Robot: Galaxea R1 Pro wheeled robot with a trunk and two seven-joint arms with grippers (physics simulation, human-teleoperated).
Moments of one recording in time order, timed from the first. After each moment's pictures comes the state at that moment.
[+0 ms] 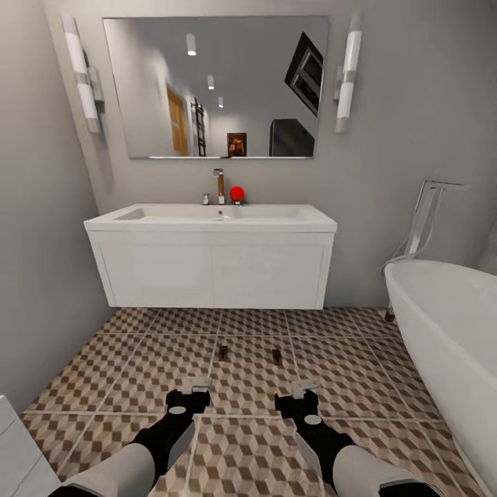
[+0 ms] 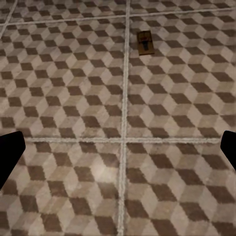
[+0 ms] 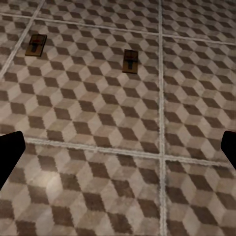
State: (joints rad) left arm -0.67 -0.12 -0.22 -0.24 0.11 -0.02 0.26; right arm -0.70 0.17 0.06 -0.12 0.10 -0.17 -0.16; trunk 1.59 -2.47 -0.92
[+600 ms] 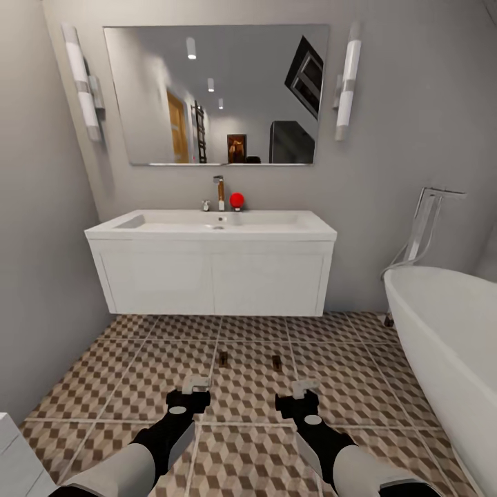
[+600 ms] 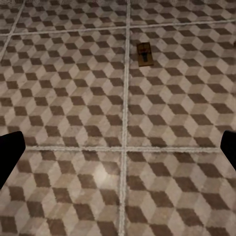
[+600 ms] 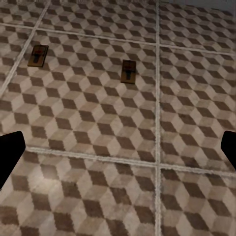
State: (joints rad) left arm -0.67 -0.12 -0.22 -0.24 0.11 -0.02 0.26; right arm -0.70 0.17 0.06 -0.12 0.10 -0.17 -0.16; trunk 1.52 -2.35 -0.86
